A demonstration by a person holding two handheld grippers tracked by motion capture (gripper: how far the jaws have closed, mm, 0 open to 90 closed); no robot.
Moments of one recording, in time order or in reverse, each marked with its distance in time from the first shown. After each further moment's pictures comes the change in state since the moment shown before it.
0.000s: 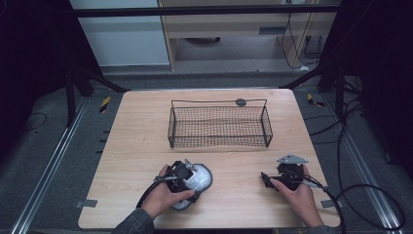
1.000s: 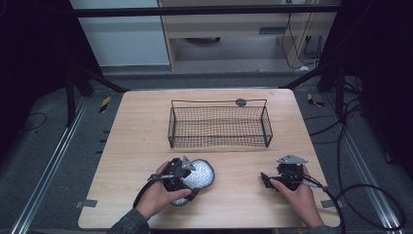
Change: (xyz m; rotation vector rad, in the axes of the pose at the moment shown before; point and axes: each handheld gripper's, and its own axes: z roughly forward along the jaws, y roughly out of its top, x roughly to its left) left arm 0.003 0.003 -0.022 -0.092 0.006 0.106; right arm 0.000 0.000 0.000 0.000 0.006 -0.006
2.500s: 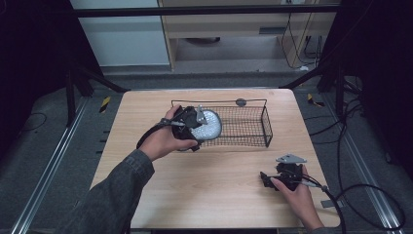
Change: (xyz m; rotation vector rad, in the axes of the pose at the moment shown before) left arm 0.061 0.129 -0.055 -0.019 0.211 0.364; right arm 0.002 0.001 0.002 -0.002 -0.018 0.012
